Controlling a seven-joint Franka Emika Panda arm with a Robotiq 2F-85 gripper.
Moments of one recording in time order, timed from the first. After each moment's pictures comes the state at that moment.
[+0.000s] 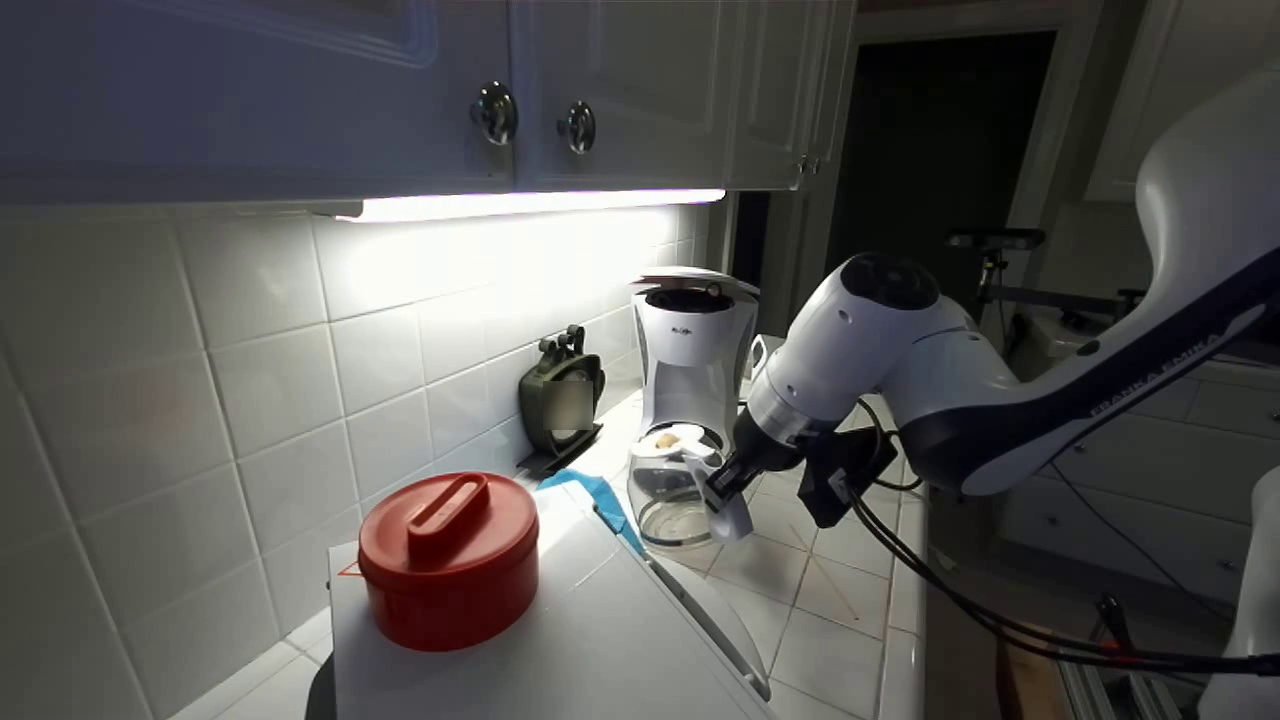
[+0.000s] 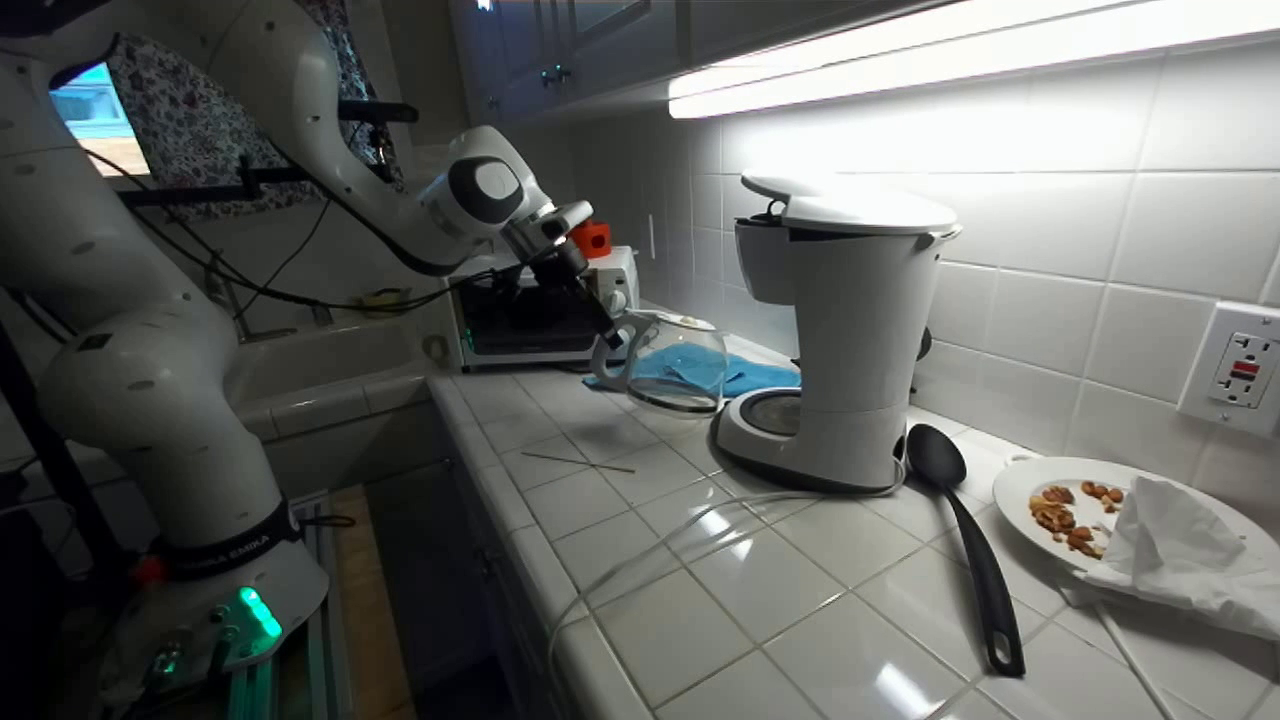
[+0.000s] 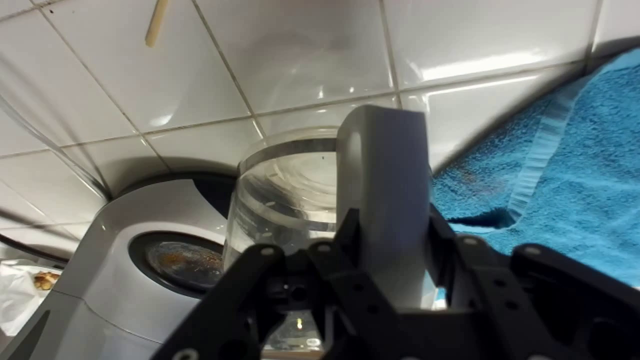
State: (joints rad) arm -0.12 -0.23 0.16 -2.56 -0.71 2.67 0.94
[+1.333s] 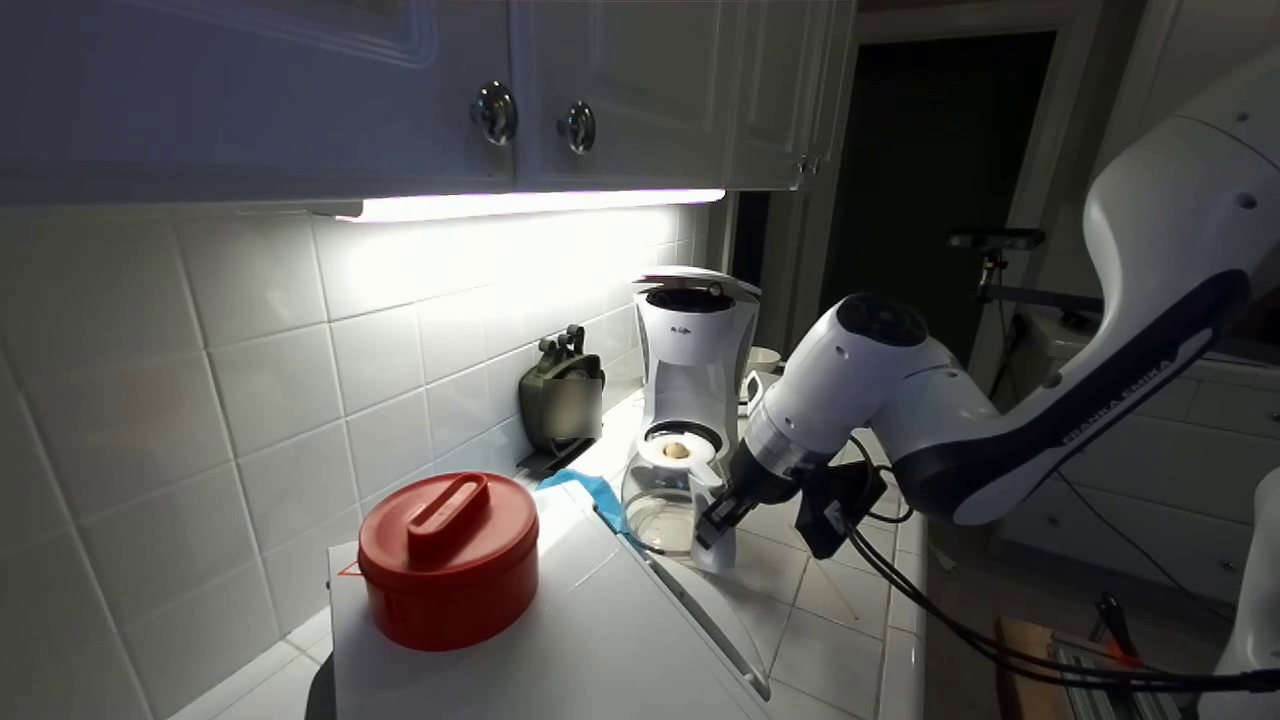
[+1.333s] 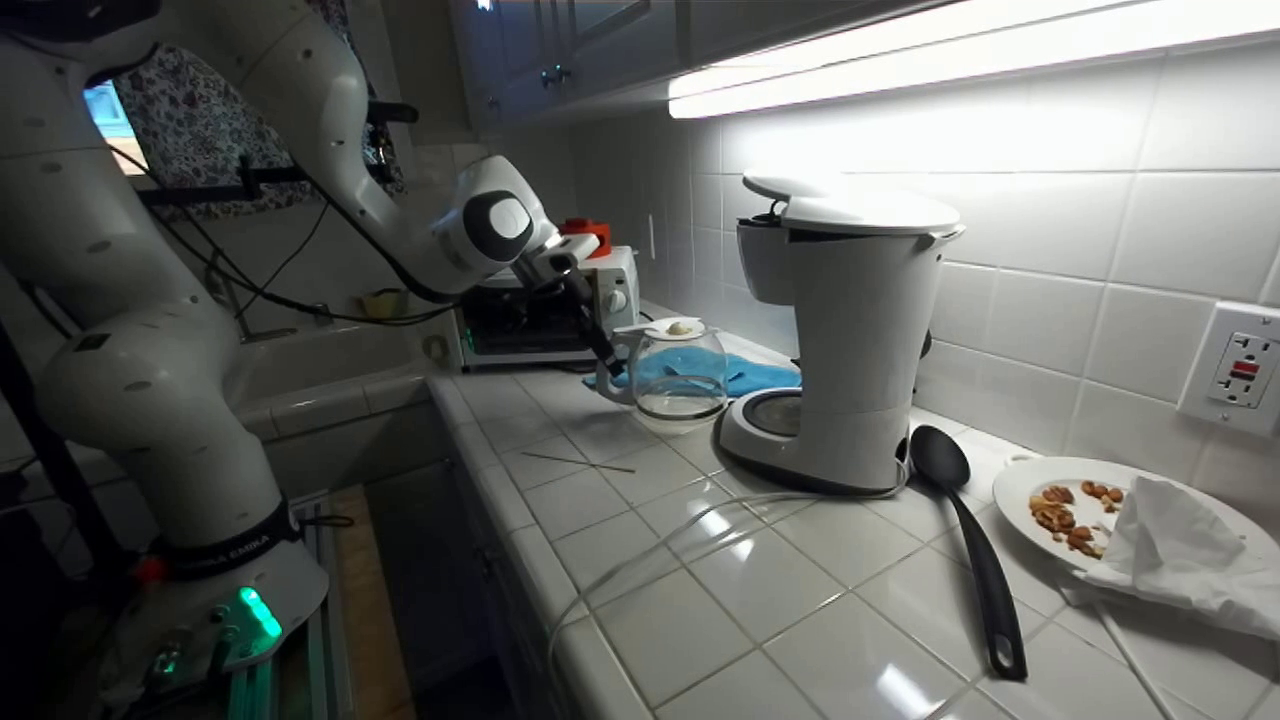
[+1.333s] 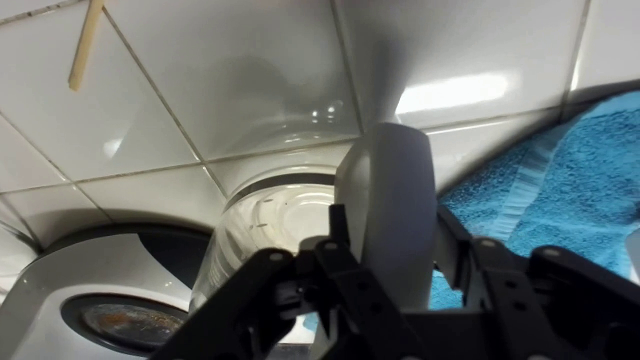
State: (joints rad) arm -0.14 -0.14 0.14 -2.59 -0.71 2.83 0.93
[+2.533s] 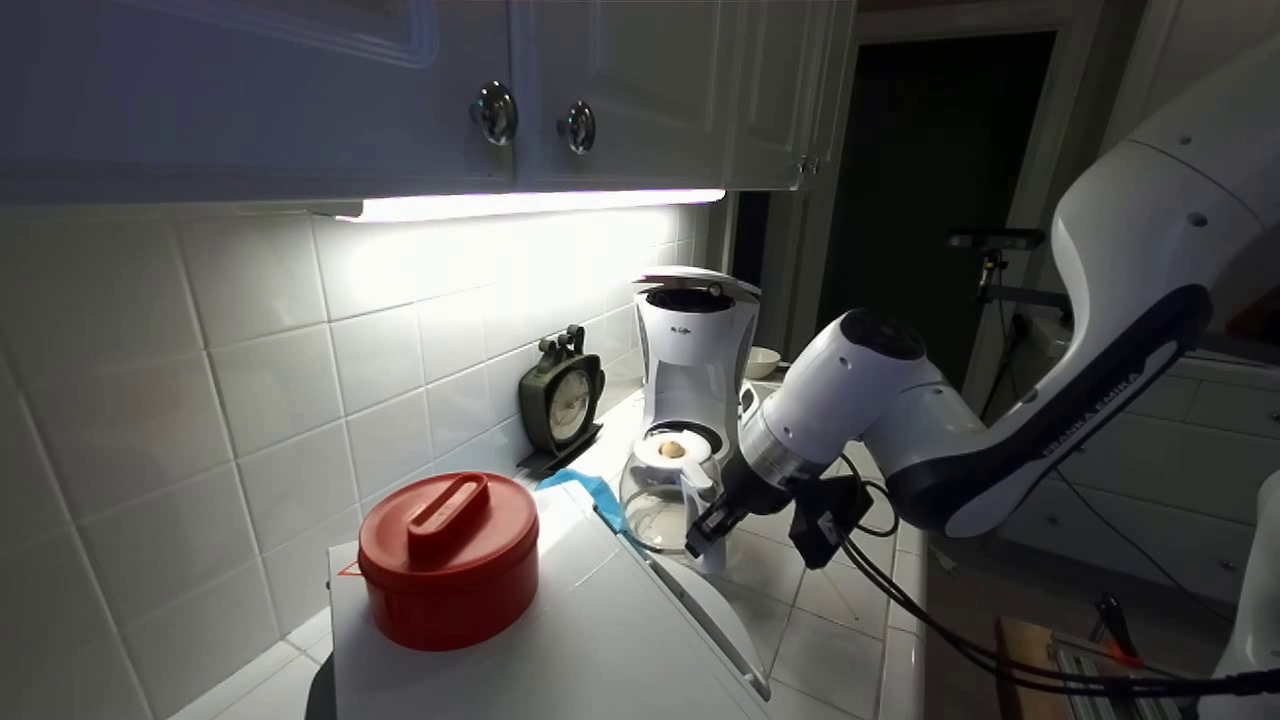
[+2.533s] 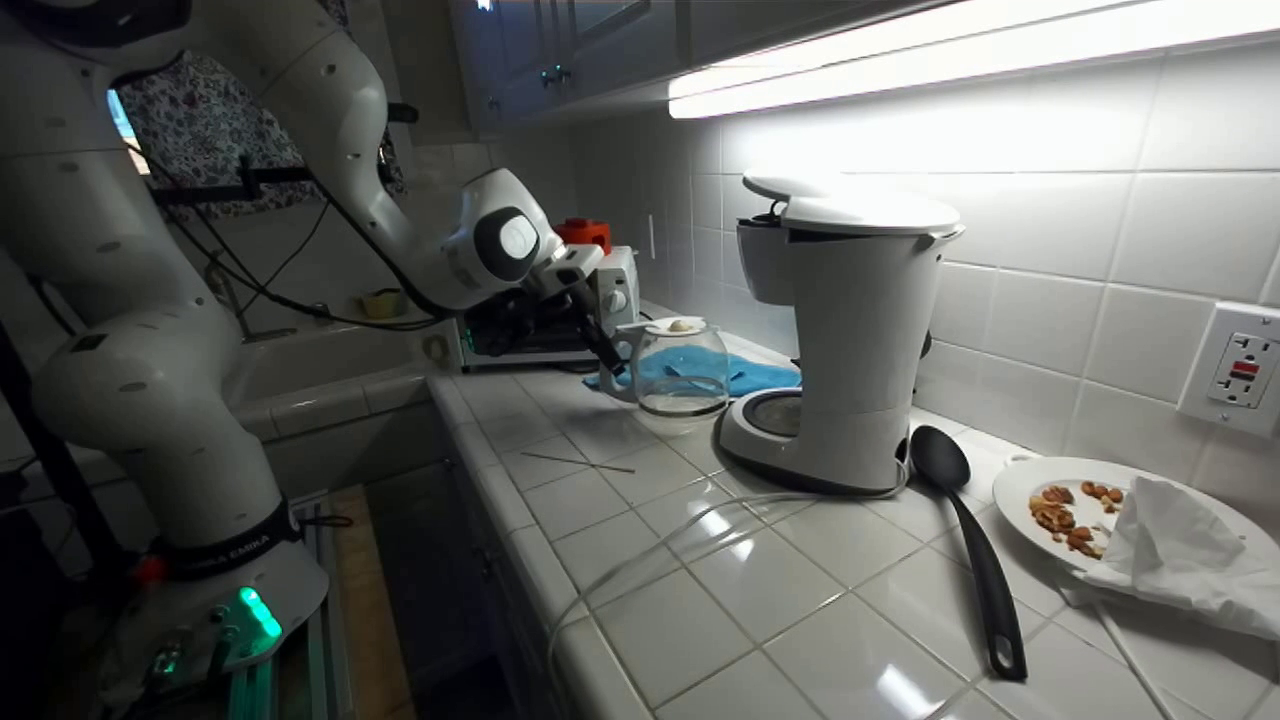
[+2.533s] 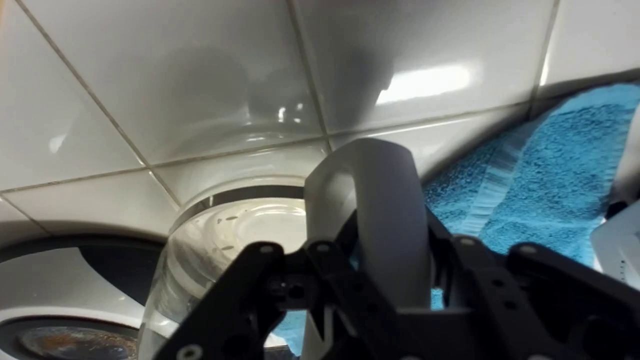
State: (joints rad) arm -0.16 -0.07 0.14 -2.59 -0.73 2.97 0.93
